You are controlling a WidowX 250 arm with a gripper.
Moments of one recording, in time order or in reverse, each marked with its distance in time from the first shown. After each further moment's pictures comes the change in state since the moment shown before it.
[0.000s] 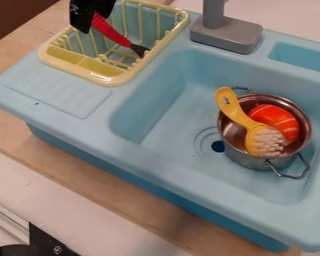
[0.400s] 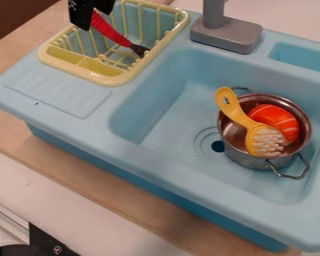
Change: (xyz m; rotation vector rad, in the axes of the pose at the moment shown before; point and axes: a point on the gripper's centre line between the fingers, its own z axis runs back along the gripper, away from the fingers) arm 0.013 -0.006 0.013 0.008 -0.083 -0.044
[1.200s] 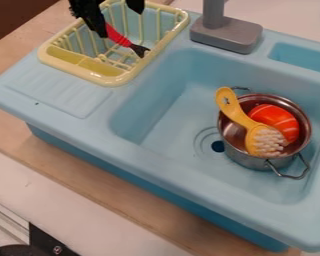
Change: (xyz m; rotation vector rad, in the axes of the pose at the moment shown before) arm 0.059 -0.037 0.049 0.320 -0.266 -0.455
